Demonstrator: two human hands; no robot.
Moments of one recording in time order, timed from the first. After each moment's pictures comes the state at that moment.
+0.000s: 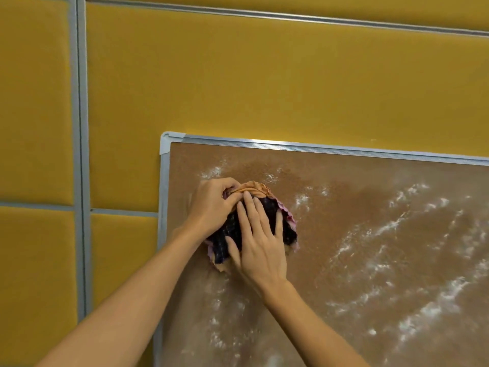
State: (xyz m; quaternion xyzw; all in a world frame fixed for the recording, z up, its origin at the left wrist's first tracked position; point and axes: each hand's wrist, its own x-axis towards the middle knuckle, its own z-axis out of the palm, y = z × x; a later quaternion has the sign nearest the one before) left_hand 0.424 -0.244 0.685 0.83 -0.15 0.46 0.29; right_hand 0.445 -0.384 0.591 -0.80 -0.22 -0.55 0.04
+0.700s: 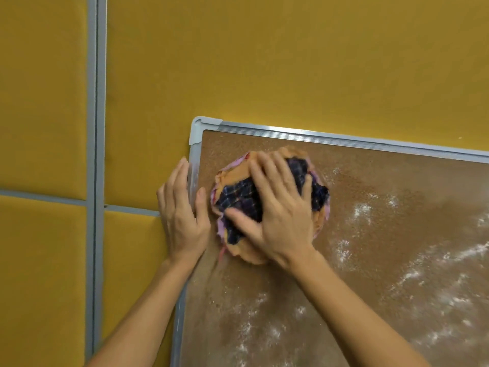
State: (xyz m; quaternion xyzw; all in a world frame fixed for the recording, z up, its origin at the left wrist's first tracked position) left_hand 0.478 -0.154 0.620 0.63 -0.06 0.73 0.25; right_hand 0.488 -0.336 0.657 -0.73 -0.29 -0.62 0.06
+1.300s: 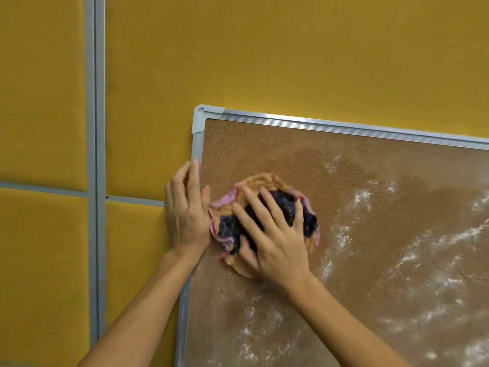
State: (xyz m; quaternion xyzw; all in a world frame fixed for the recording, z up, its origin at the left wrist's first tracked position) left_hand 0.483 -0.151 0.605 0.66 -0.03 0.74 0.16; right_hand 0.482 -0.340 0.589 -0.72 -0.32 -0.62 -0.01
